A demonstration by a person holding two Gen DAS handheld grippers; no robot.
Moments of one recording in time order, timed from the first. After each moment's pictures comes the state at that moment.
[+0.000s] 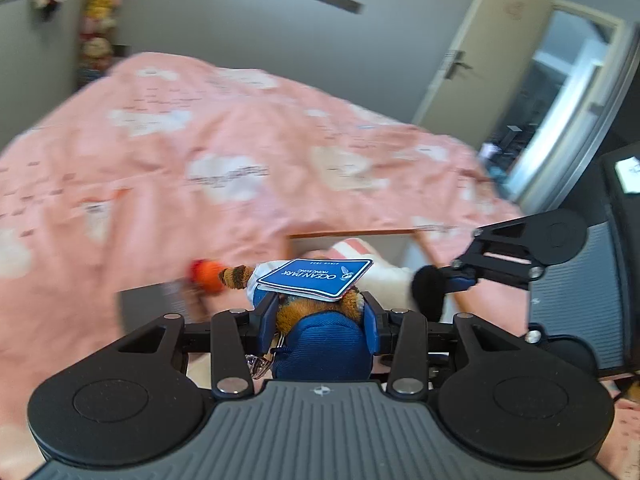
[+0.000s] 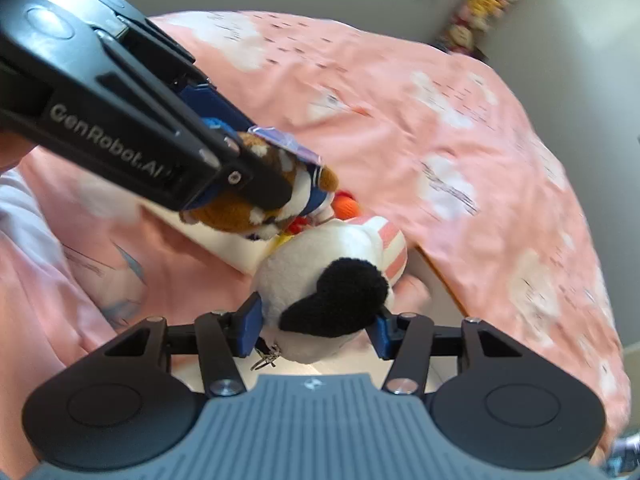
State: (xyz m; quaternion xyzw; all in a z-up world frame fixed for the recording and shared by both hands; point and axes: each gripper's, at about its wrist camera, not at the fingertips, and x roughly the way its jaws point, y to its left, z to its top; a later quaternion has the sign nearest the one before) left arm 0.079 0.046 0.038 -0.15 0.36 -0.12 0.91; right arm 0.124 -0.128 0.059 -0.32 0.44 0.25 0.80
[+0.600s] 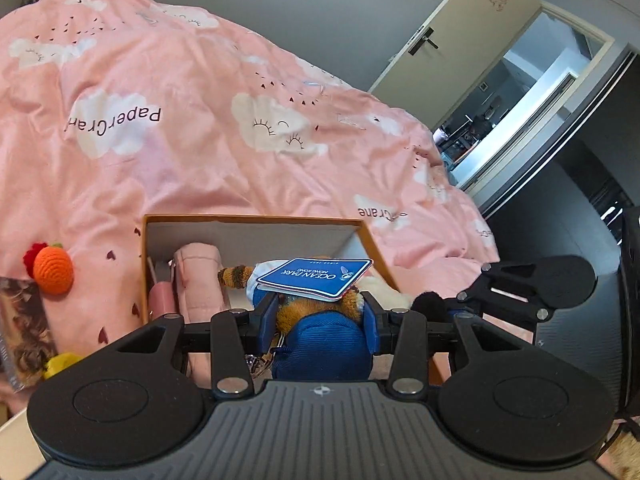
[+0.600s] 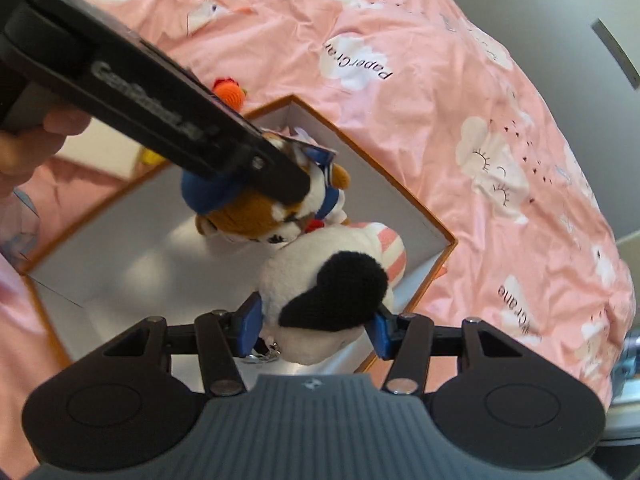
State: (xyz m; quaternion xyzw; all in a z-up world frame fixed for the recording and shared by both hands) left arm 0.189 -0.028 -0.050 -0.21 0.39 -0.20 0.87; right arm 0.180 -0.232 -0.020 -0.29 0.51 0.17 0.79
